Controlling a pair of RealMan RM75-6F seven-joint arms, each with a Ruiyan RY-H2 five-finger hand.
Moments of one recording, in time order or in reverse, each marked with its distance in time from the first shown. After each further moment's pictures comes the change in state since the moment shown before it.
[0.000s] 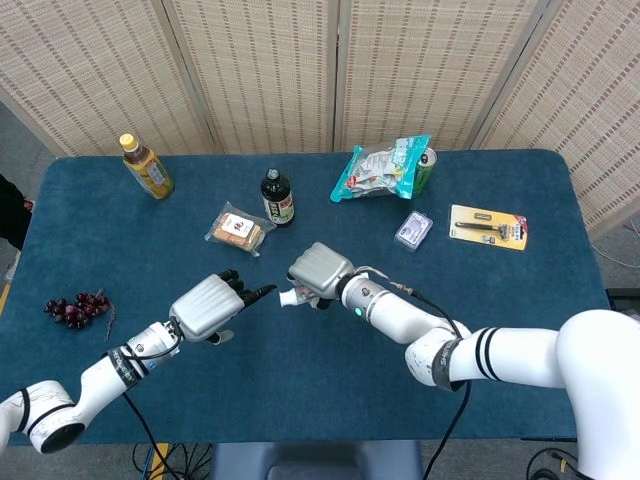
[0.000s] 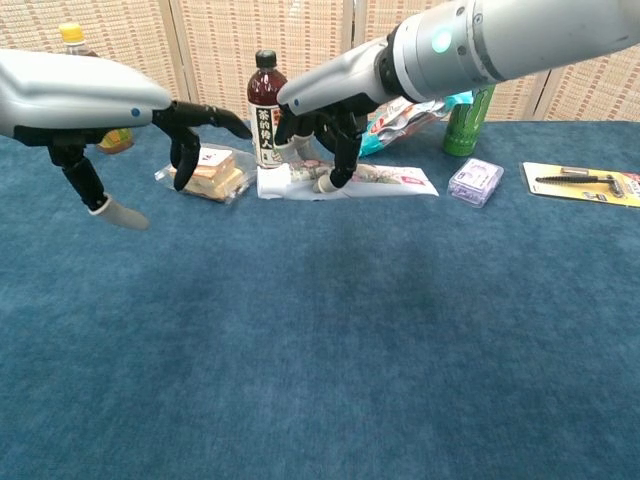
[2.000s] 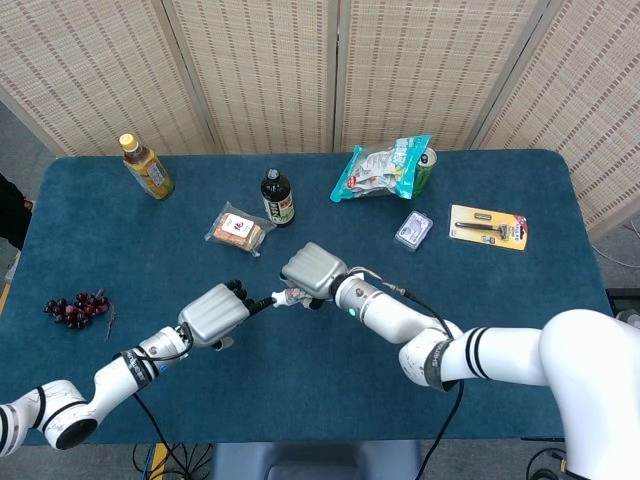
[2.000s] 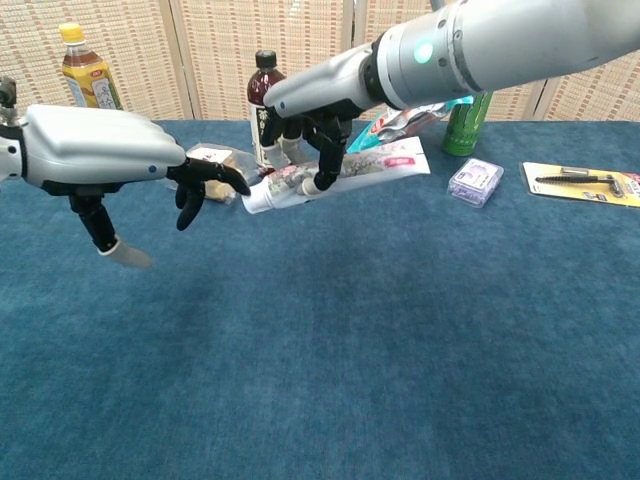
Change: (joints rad) left arm -0.060 -0.059 0.076 0.042 -0.096 -0.051 0.100; right arm 0.009 -0.046 -0.013 0.043 -0.044 0.034 0.047
